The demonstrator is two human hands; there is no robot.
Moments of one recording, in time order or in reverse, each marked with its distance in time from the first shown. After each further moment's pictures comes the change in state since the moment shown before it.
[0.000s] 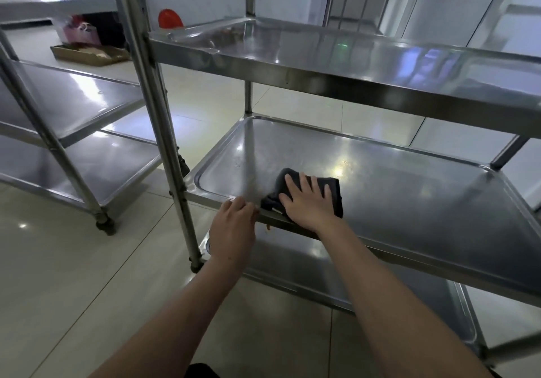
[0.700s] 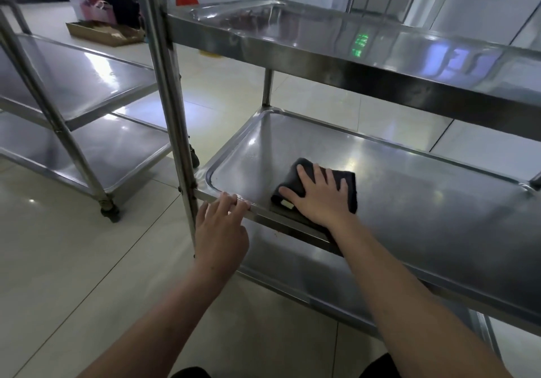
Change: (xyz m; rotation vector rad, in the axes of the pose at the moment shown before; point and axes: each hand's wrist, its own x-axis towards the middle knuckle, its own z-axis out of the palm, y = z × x) left_hand 0.003 -0.046 -0.005 0.162 -0.101 -0.088; right_hand 0.051 -0.007 0.002 -0.106 0.066 -0.020
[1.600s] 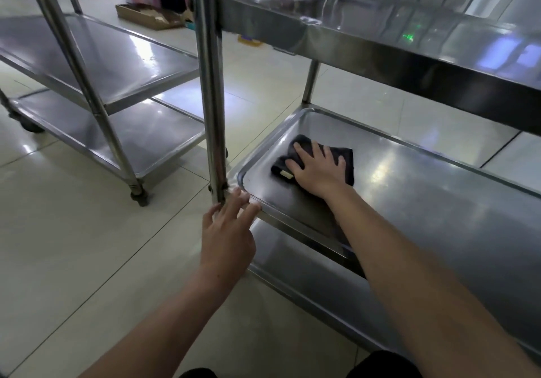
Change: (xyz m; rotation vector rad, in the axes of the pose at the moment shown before) left_hand 0.008 -0.033 -0.006 -0.065 0.004 -0.105; right_hand 0.109 -0.071 -0.001 0.031 -0.034 -0.149
